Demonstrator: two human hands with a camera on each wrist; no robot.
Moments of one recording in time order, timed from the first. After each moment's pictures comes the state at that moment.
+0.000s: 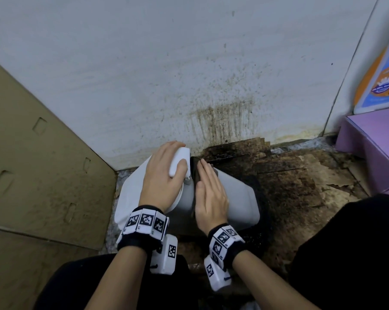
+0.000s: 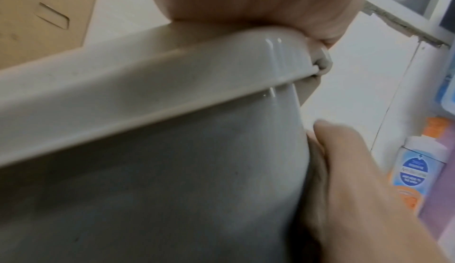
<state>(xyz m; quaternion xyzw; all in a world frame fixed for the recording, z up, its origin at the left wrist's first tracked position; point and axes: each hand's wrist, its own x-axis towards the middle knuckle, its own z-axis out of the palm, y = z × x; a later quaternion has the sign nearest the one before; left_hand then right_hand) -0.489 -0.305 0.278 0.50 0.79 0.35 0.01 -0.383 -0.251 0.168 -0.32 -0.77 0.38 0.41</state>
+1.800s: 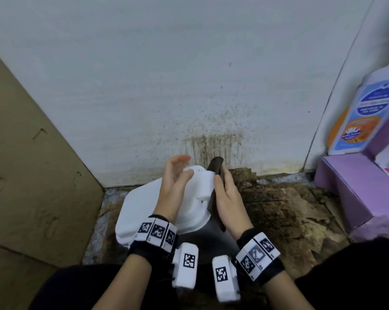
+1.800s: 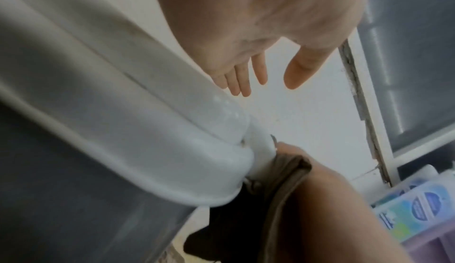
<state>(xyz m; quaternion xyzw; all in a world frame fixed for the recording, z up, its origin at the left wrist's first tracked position) -0.448 -0.277 0.300 0.33 0.64 0.66 0.23 -0.327 -0.201 0.276 -0.32 -0.63 0.64 0.31</state>
